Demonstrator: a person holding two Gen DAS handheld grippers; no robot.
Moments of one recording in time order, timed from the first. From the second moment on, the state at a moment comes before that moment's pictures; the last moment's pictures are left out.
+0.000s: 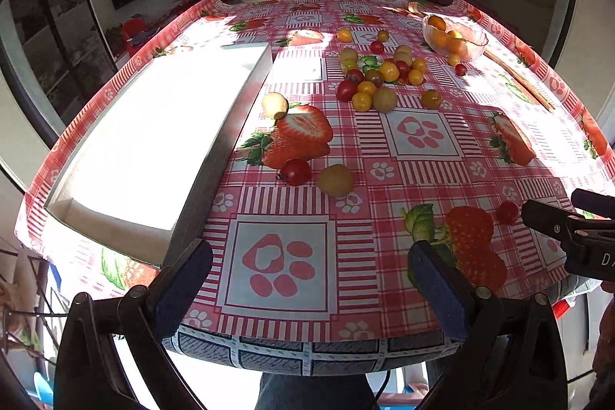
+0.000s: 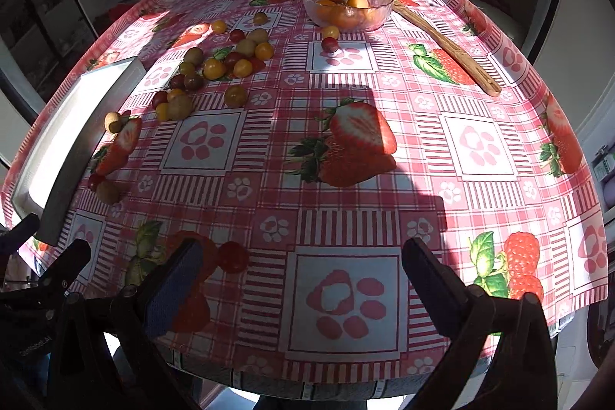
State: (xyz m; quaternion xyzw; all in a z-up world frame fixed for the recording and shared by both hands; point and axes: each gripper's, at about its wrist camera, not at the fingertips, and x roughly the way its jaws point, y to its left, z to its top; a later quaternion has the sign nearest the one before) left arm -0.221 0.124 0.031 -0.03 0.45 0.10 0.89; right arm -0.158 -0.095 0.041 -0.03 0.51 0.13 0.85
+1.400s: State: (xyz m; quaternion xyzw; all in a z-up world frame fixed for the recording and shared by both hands) left arm -0.174 0.116 0.006 -0.04 0.48 0.07 0.87; right arm -0.173 -0.083 0.021 -0.05 0.52 0.18 0.83
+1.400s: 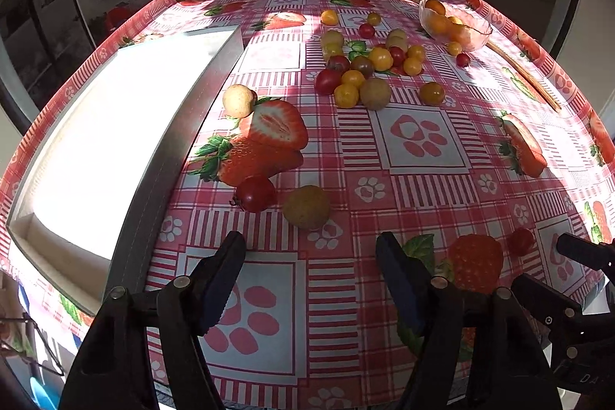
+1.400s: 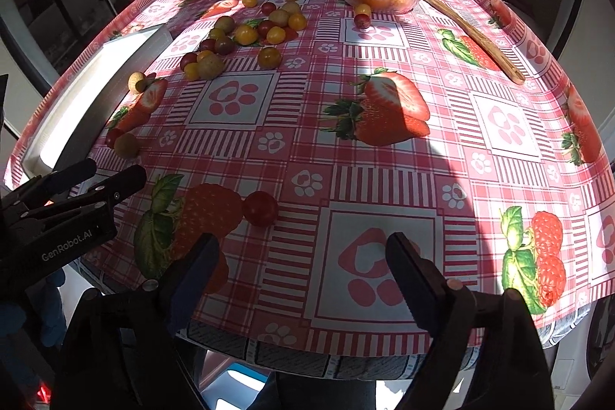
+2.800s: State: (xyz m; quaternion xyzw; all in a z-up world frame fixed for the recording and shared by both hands) left arm -0.193 0.193 0.076 -0.09 0.40 0.07 0.91; right arm -0.147 -0.027 0.070 -0.02 0.50 0.27 0.82
